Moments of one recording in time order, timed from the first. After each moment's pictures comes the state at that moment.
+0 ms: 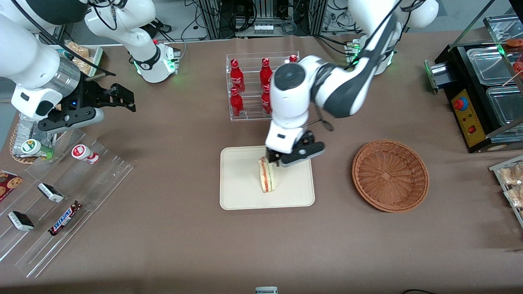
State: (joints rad) arm -0.67 0.41 0.01 -1.49 0.18 2.00 -1.14
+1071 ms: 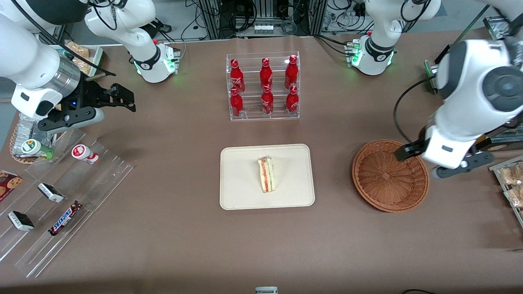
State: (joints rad) arm -0.18 0.17 0.02 -1.58 0.08 1.66 -0.43
